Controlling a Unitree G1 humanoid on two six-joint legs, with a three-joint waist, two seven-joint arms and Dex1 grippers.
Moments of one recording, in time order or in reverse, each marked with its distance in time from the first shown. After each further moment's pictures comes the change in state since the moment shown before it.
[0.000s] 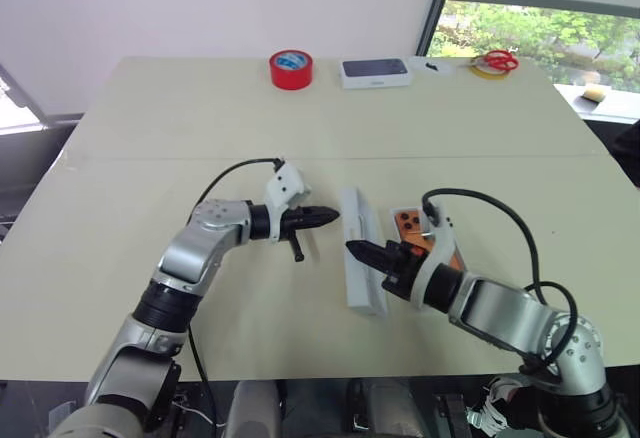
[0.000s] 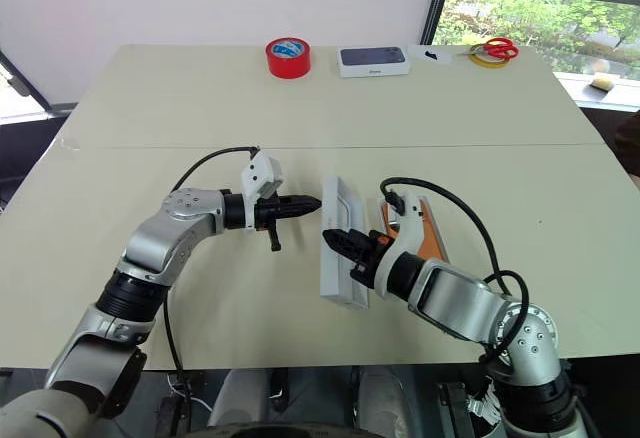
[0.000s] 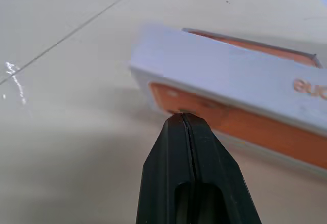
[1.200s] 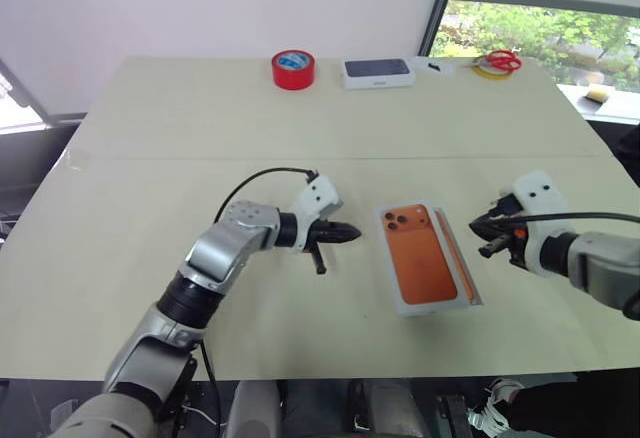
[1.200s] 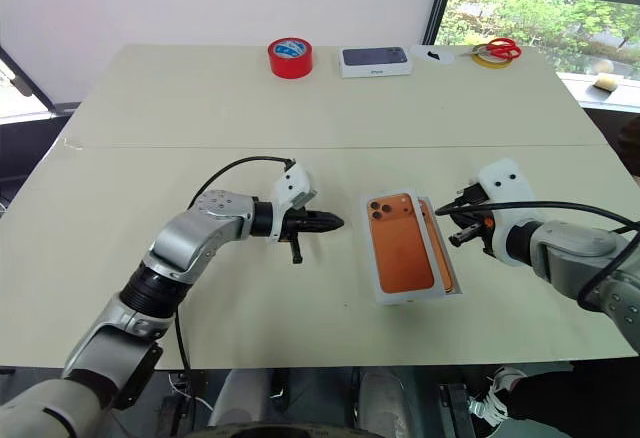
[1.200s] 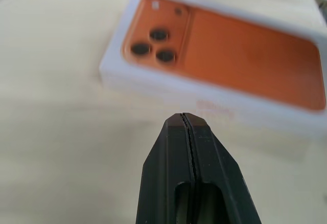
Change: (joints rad) left arm -0.059 -0.041 -0.122 -0.020 0.038 0.183 0.006; right arm 0.016 -0.586 -0.154 0.089 -0.941 0.204 0.728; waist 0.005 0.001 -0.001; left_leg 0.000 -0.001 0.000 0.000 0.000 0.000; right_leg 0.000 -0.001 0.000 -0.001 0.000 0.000
